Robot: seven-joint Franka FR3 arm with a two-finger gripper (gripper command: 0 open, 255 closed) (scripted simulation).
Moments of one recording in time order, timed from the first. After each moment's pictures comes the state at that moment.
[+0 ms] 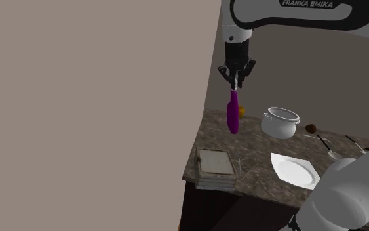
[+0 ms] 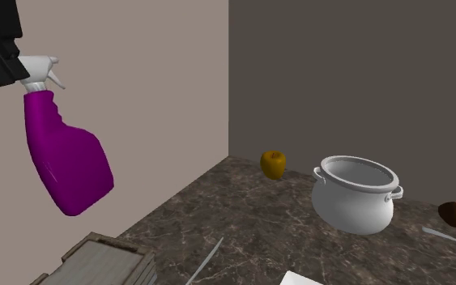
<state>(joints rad) -0.10 -0.37 0.21 -1.84 -0.23 1.38 0.62</state>
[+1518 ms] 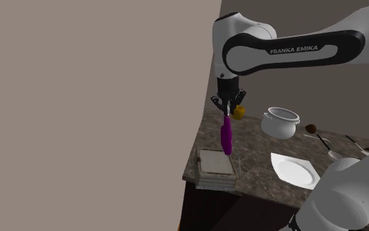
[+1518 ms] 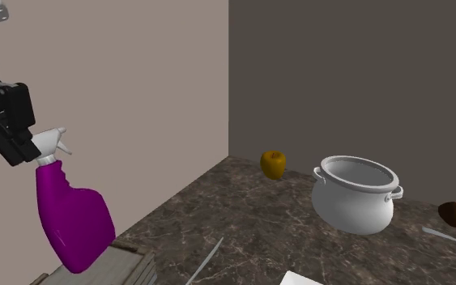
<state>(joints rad) -0.07 -0.42 0.23 -2.17 -0.21 1.64 0.71</state>
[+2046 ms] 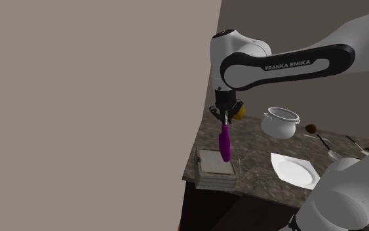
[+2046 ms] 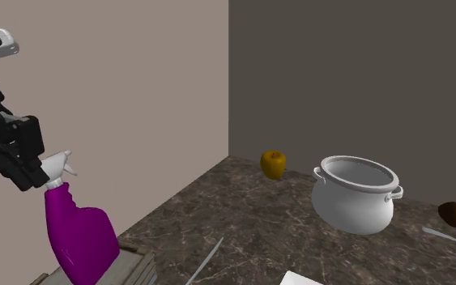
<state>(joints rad) -0.07 -0.42 0.23 -2.28 -0.21 1.75 0.74</state>
